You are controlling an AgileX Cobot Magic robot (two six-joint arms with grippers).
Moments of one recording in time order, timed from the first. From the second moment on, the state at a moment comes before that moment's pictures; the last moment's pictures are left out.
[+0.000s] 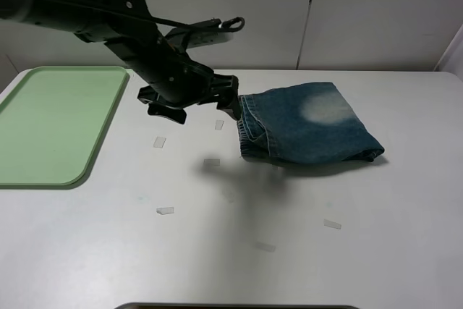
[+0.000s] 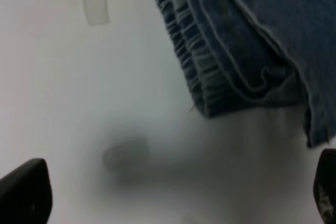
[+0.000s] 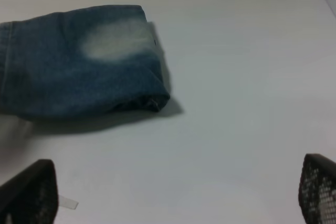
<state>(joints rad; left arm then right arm) -0.57 1.91 -1.25 -0.32 0.42 -0.10 -0.03 -0.01 -0.49 0.02 1.03 -0.04</state>
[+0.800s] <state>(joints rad) -0.69 2.26 -1.59 -0.08 0.42 -0.44 -0.03 -0.01 -0.49 0.02 1.03 -0.04</state>
